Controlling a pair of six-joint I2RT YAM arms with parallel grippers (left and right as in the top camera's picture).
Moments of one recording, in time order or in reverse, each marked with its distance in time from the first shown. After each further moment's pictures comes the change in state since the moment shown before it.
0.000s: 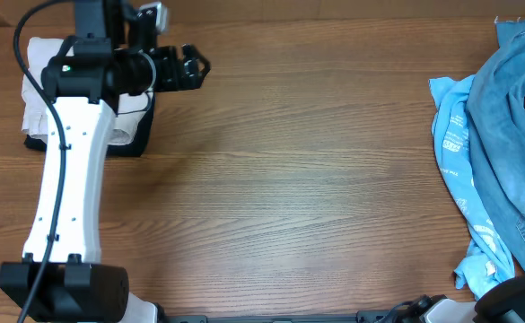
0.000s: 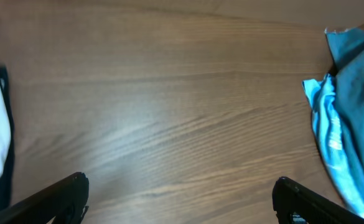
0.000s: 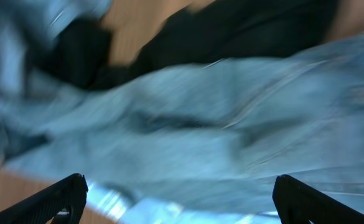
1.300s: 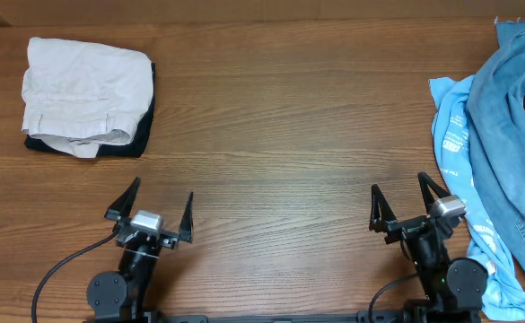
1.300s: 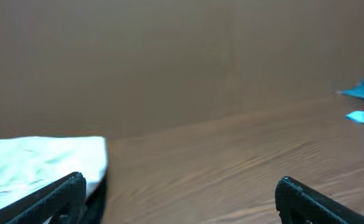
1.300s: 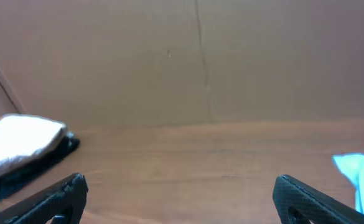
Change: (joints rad) left arm 0.141 -1.688 -1.781 1.048 -0.023 0.201; right arm 0.963 -1.535 -1.327 0.919 -0.132 -0.332
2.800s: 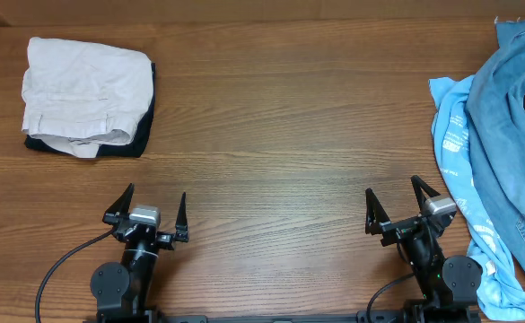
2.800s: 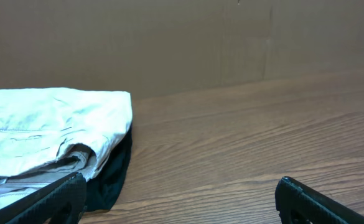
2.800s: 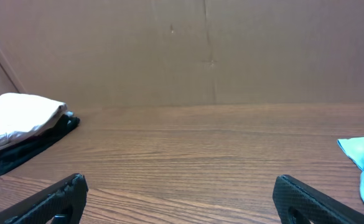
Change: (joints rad) left arm 0.000 0.000 -0.003 -0.147 -0.135 0.036; right arm 0.000 -0.004 -0.057 -0.017 -0.026 -0.044
